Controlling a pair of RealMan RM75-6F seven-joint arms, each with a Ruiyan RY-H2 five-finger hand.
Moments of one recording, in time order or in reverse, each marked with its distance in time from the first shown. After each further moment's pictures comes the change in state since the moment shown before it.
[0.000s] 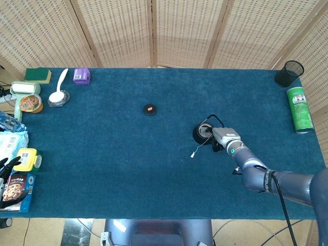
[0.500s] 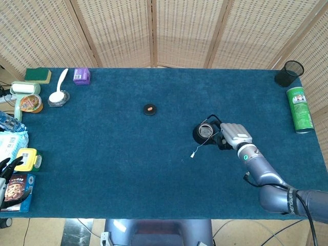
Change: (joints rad) left arm 0.000 0.004 0.001 -0.020 0.007 0.005 0.019; right arm -0.170 0.175 0.094 -0.253 -0.229 0.288 0.073
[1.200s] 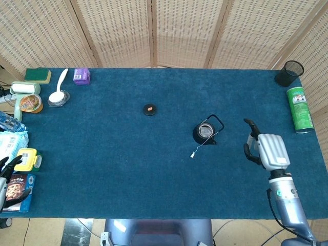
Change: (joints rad) left arm 0.014 -0.035 -0.016 -0.031 -0.023 0.030 0.103; right arm -0.584 -0.117 0.013 -0.072 -0.618 0.757 -0.008
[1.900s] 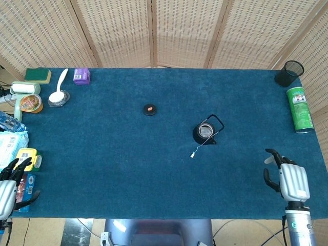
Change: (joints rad) left arm 0.014 -0.055 0.012 -0.023 0.059 0.045 0.045; right arm -0.342 -0.104 0.003 0.131 -0.192 0.118 -0.007
